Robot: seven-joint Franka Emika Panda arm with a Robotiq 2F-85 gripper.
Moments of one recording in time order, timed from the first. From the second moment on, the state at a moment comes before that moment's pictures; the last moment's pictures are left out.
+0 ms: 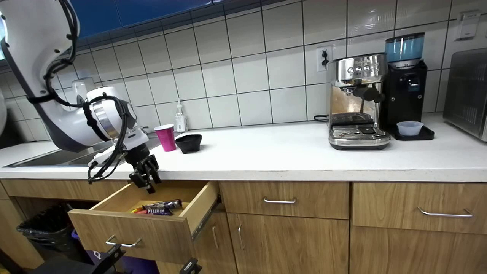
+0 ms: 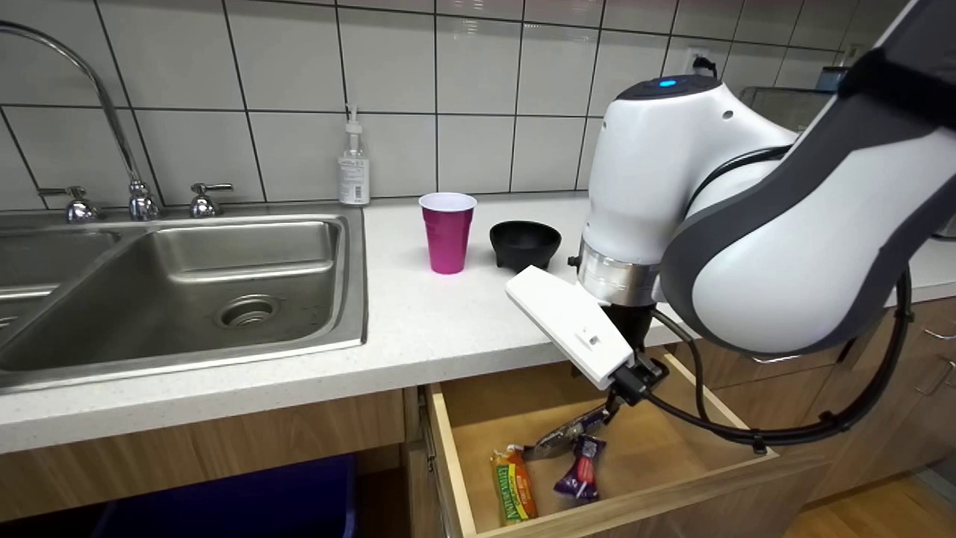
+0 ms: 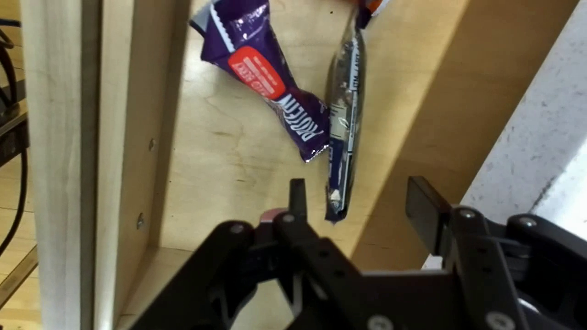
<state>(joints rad) 0.59 0.39 -0.17 -2.40 -0.36 2.86 1.96</state>
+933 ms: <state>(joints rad) 0.59 0.36 -0.14 -2.40 -0.36 2.86 1.90</state>
